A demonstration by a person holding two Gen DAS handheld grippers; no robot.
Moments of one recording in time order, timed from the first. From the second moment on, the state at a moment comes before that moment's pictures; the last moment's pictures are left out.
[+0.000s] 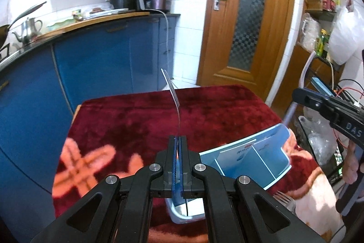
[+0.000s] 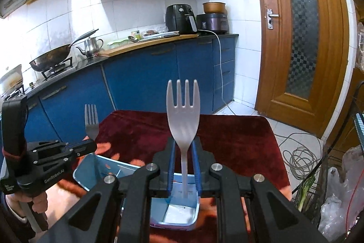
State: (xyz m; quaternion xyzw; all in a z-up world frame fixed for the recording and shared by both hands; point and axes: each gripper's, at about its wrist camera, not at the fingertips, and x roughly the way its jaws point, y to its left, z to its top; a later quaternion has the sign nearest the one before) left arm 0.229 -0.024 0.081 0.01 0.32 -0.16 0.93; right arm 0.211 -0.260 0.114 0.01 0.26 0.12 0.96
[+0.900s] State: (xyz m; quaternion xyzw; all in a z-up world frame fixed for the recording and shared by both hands) left arm 0.179 -0.012 0.096 0.01 0.30 -0.14 0.94; right arm 0.171 -0.264 0.111 0.02 0.24 0.15 0.96
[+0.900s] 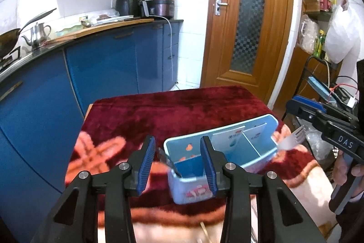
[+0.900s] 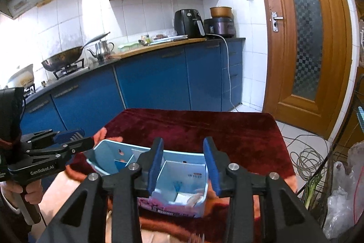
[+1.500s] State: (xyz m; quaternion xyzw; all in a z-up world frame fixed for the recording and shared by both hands) left arm 0.120 0.005 0.082 0.00 0.35 -0.13 0.93; right arm 0.110 -0.276 0.088 0.02 0.32 0.15 0.93
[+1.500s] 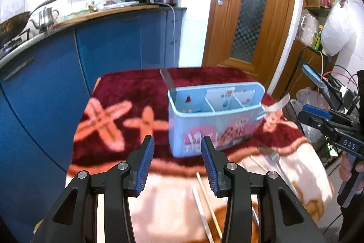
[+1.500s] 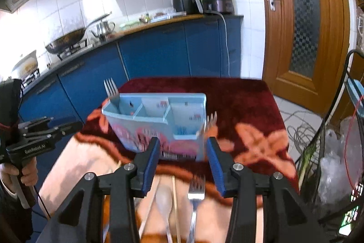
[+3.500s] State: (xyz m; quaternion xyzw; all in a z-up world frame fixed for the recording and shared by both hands) left arm 0.145 -0.039 -0.021 0.01 0.61 -0.18 0.78; right arm 0.152 -0.273 -0.011 -0.03 0.57 0.15 0.81
